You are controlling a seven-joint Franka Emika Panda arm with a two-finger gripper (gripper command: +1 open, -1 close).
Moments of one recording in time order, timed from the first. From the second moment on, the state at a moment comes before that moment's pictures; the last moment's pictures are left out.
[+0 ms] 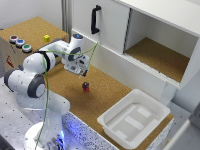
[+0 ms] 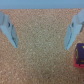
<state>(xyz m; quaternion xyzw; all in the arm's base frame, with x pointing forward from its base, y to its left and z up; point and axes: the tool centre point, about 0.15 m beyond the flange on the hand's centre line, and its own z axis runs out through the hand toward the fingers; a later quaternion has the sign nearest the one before) 0.296 0.098 0.314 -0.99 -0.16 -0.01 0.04</state>
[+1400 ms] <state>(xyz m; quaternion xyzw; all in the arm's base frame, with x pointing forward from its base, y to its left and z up) 0.300 0.096 0.267 -0.98 -0.20 0.00 0.03</state>
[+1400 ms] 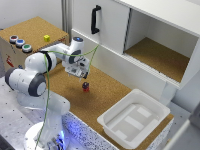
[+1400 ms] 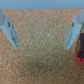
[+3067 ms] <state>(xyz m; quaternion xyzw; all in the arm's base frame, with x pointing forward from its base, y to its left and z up) 0.333 -0.046 0.251 -1.00 -0.08 -0.03 -0.01</state>
